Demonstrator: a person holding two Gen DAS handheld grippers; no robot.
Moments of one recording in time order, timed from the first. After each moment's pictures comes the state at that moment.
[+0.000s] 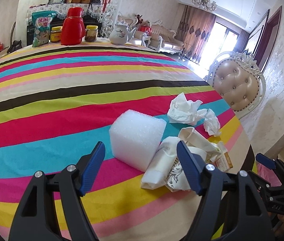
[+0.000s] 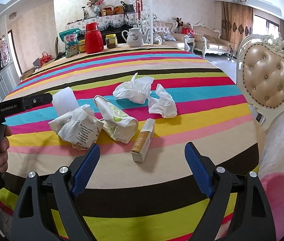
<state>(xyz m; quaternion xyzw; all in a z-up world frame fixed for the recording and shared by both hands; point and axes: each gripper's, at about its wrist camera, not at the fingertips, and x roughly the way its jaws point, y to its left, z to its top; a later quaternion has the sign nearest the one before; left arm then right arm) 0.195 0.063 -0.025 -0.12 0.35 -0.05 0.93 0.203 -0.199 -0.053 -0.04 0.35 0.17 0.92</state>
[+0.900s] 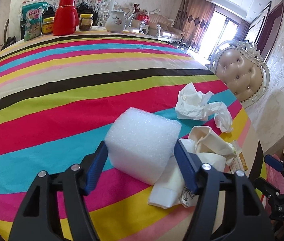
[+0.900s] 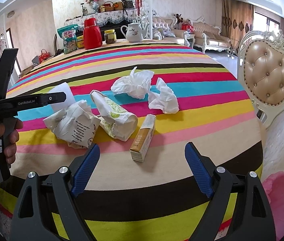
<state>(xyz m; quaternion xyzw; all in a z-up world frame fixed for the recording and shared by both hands) 0.239 0.060 -0.052 -0.11 0.39 -0.06 0.91 0.211 -0.194 -0.064 -0.05 0.36 0.17 0.92</state>
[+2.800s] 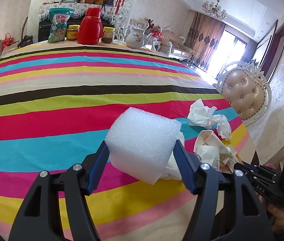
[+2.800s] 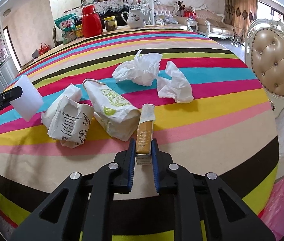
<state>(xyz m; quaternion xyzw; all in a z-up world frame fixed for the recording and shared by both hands) 0.170 0.109 -0.025 -0.14 0.34 -0.02 0.93 0.238 -0.177 -0.087 -0.04 0.41 0.17 0.90</state>
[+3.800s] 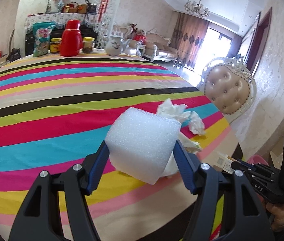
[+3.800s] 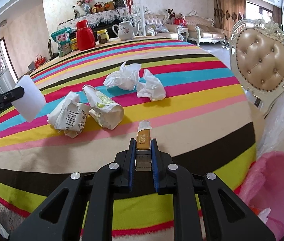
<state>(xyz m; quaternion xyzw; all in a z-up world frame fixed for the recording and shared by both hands) 0.144 0.053 0.004 -0.11 0.32 -0.07 0.94 0.190 -0.226 -0.061 -0.01 0.37 0.15 0.91</state>
